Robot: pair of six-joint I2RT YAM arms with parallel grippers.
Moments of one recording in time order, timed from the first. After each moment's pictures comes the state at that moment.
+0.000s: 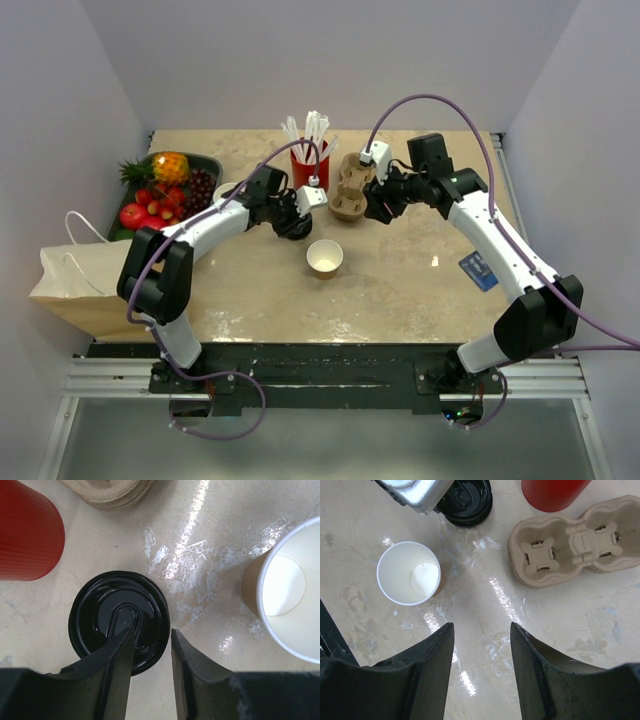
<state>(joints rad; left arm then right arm) -0.45 1.75 1.22 -0.36 0.39 0.67 0.37 1.49 1.43 -0.74 -0.48 -0.46</state>
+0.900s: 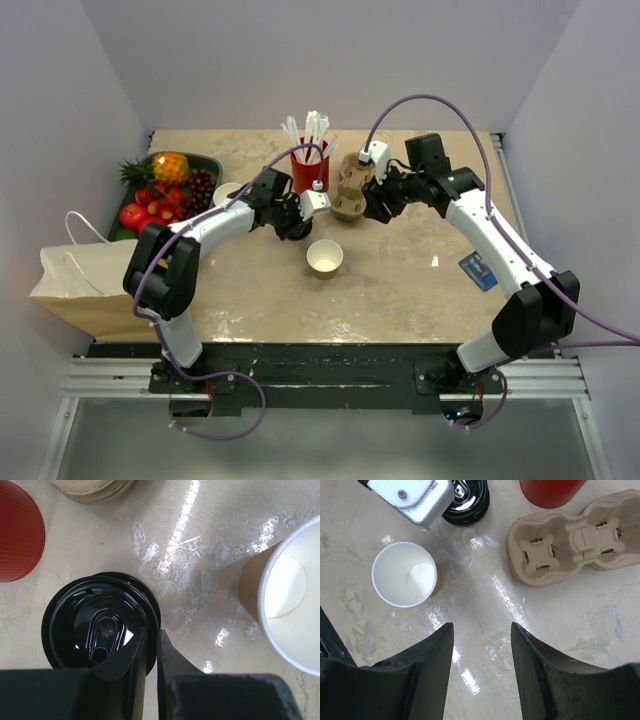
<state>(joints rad) -0.47 1.80 1.23 -0.37 0.39 0.67 0.37 1.51 1.43 -0.73 -0.46 -0.45</state>
